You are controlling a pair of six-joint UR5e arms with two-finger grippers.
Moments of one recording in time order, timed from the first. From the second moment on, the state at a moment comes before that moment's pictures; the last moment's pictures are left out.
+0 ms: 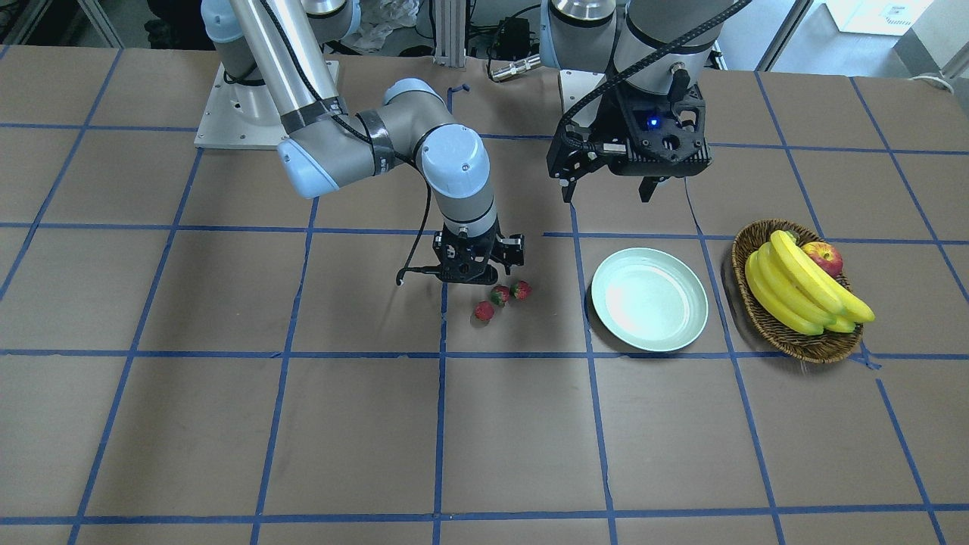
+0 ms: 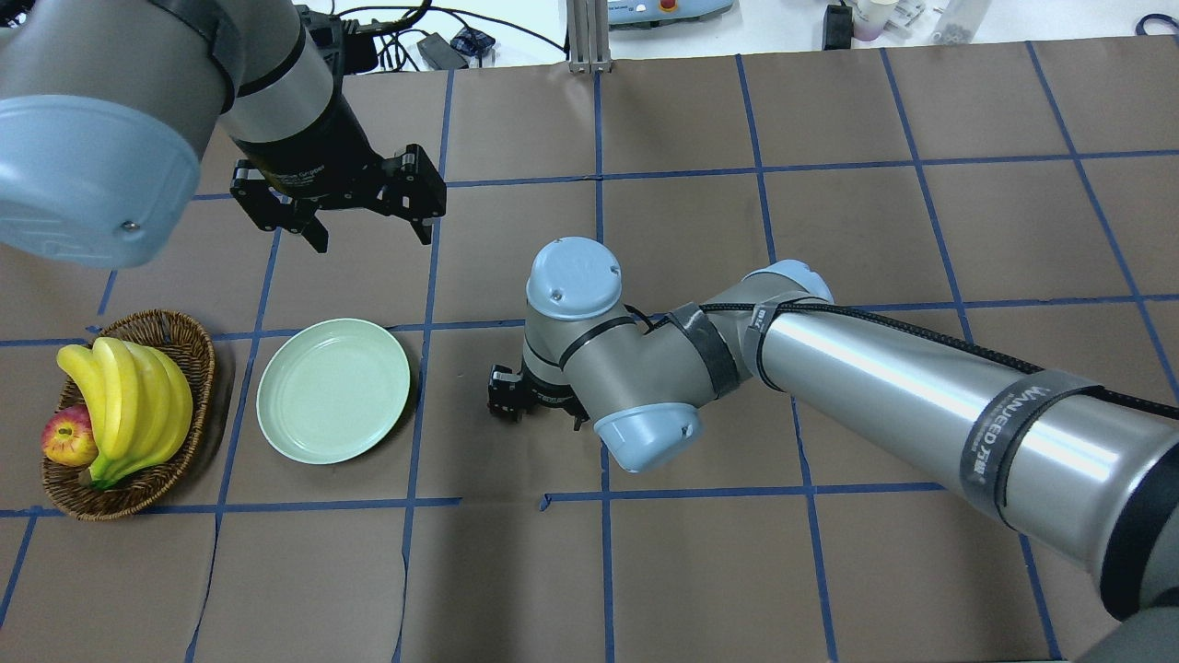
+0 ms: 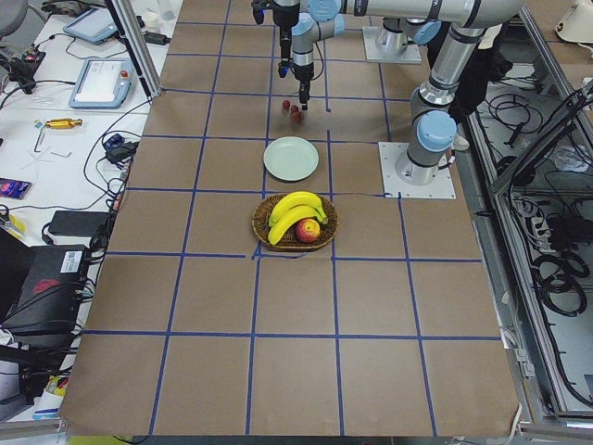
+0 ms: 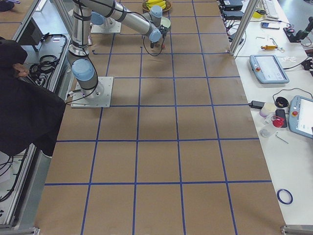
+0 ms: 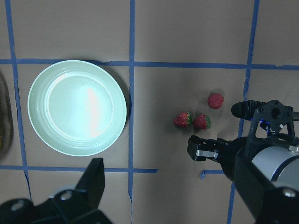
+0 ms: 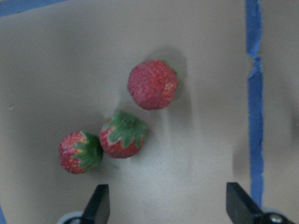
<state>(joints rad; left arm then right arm) -1.68 -1.57 -1.60 -1.51 1.57 -0.16 2.07 -1.15 1.88 -2.31 -1.40 0.65</state>
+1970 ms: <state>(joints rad) -1.68 -1.57 -1.59 -1.41 1.57 -0.17 1.67 -1.48 1.46 -1.52 -1.55 0.22</state>
